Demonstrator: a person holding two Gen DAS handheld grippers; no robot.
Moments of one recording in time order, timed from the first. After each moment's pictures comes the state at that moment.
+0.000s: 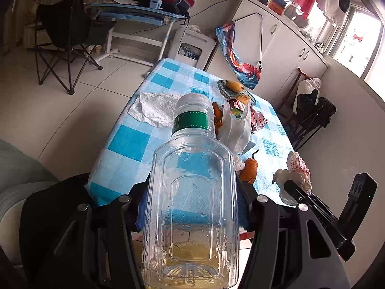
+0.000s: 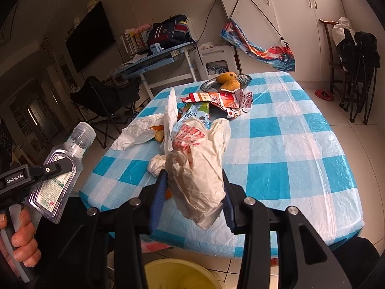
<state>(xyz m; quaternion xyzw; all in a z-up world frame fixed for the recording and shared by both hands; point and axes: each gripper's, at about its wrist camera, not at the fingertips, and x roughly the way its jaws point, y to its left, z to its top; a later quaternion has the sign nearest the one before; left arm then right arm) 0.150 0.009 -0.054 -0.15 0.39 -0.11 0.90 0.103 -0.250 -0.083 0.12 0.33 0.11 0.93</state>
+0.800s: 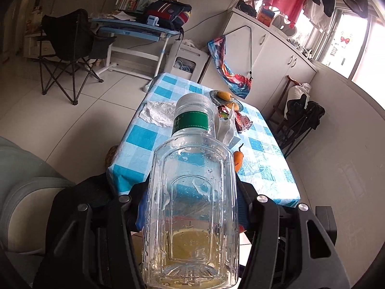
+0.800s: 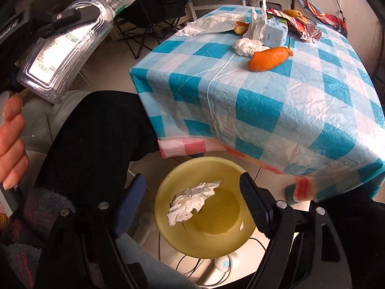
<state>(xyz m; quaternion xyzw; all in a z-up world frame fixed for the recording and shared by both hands) 0.072 0.037 -0.024 -0.15 0.35 -0.12 0.92 0.024 -0.173 -0.121 0.02 0.51 0.21 0.84</state>
